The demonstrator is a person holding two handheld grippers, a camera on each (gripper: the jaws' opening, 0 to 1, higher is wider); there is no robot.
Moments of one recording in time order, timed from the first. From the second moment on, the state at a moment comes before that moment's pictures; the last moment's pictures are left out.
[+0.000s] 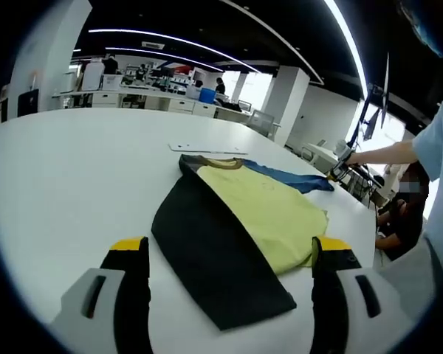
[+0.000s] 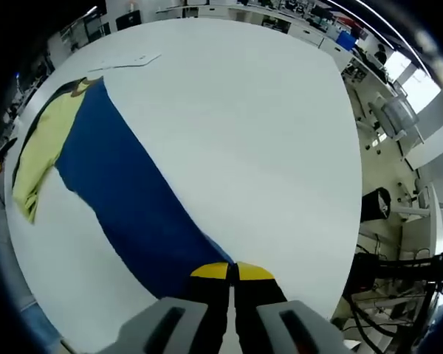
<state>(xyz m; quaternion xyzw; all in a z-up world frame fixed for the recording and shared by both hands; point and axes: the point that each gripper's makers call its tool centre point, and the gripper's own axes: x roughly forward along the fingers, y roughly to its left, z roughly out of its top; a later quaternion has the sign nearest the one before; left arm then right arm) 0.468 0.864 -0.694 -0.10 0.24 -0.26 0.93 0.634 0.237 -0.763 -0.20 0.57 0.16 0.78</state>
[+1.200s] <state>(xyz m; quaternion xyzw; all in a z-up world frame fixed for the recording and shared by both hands) 0.463 0.863 -0.699 -0.11 0.24 -0.26 0.93 0.641 0.274 -0.728 -0.09 0.44 0.22 0.87</state>
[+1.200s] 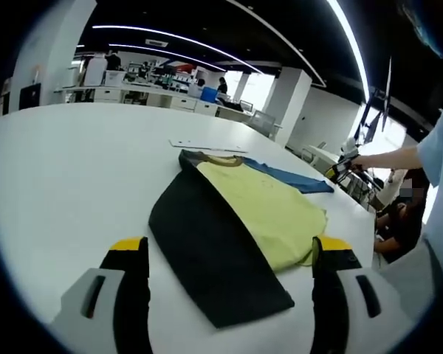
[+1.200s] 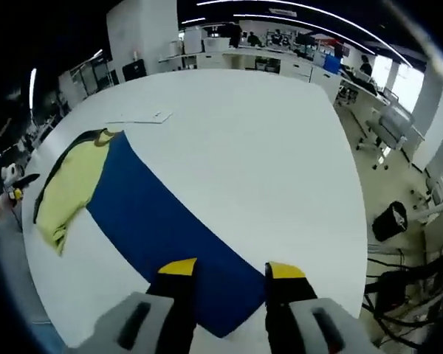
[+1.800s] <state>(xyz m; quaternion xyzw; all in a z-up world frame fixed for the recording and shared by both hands) 0.461 0.866 -0.683 -0.11 0.22 -0.26 0.93 0.592 0.332 -0.693 -0.05 0.38 0.32 0.87</state>
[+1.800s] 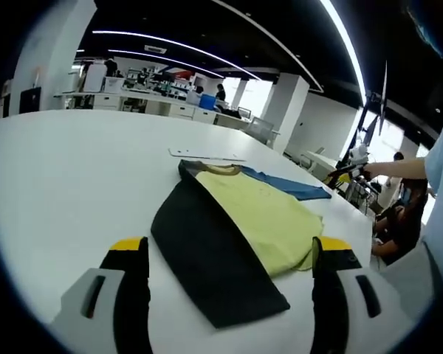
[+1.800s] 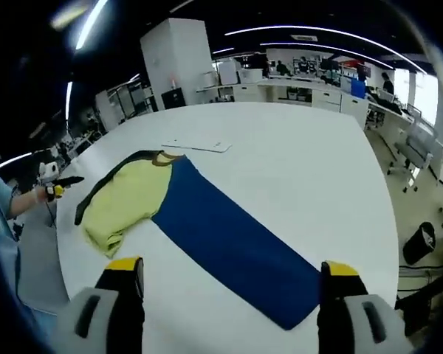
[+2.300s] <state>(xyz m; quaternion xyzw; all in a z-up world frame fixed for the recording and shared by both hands) 0.453 0.874 -0.684 -0.10 0.23 -0.27 0.93 0.558 0.377 -0.663 -0.03 0.34 0.35 0.87</state>
